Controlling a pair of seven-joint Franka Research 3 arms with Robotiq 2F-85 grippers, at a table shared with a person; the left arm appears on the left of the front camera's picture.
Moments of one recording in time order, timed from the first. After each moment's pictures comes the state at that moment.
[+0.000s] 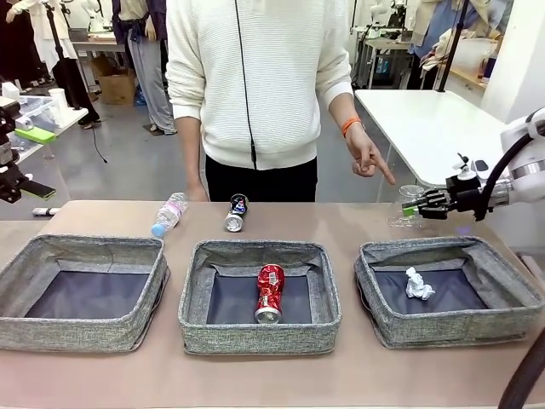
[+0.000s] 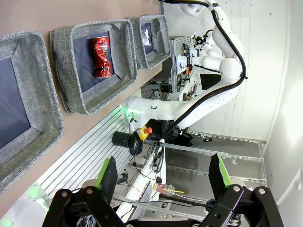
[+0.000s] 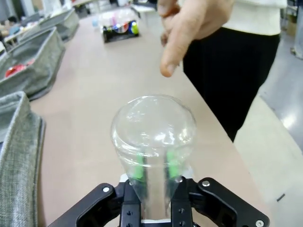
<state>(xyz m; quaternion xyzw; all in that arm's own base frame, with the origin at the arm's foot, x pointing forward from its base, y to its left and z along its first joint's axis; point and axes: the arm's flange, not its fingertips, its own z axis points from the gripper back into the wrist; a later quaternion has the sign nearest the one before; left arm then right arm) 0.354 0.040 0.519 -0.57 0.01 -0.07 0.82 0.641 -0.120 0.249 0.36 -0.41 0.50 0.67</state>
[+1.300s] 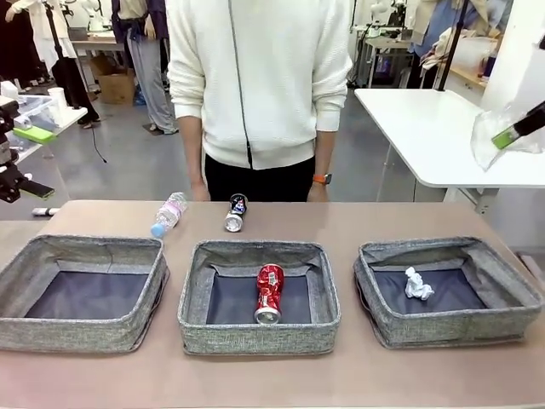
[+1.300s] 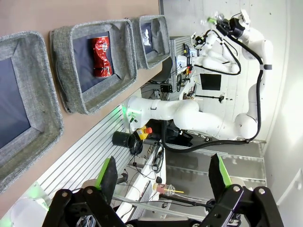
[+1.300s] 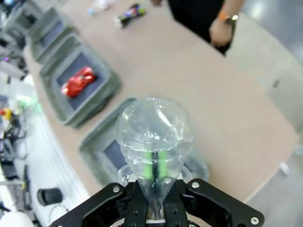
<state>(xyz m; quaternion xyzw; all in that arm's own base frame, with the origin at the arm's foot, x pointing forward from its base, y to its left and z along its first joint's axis) 0.354 0.040 0.520 -0.57 0.01 -0.07 0.82 0.440 -0.103 0.567 0.24 -0.23 0.38 0.86</state>
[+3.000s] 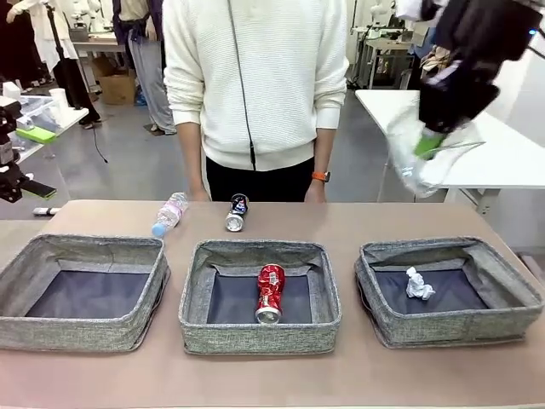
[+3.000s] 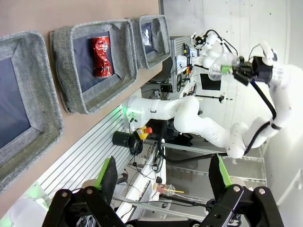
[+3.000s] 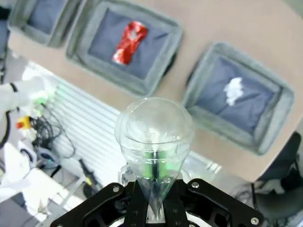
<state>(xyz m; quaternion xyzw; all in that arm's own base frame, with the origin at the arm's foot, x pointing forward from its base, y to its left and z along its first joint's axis) 0.354 0.039 0.520 -0.57 0.02 -0.07 0.82 0.295 0.197 0.667 0.09 -0.03 0.24 0.97</state>
